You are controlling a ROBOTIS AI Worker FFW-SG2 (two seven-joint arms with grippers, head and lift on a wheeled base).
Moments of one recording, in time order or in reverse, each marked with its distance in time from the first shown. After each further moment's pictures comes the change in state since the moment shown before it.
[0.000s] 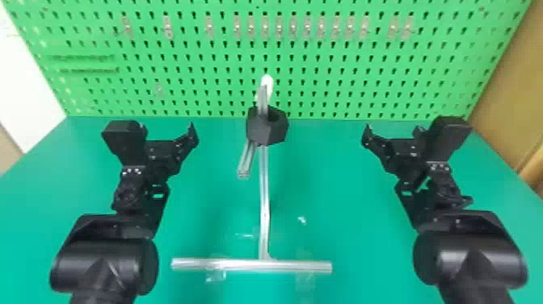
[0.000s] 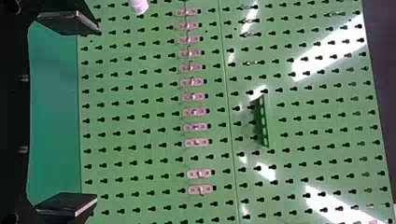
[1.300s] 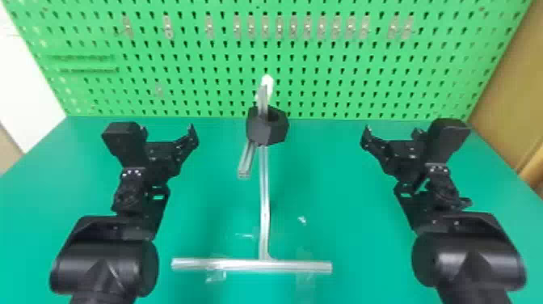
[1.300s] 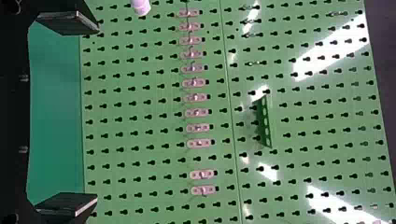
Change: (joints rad) left arm 0.005 0.000 -0.001 -0.001 0.005 0.000 0.000; right arm 0.005 0.005 0.000 0.000 -0.001 0.000 0.000
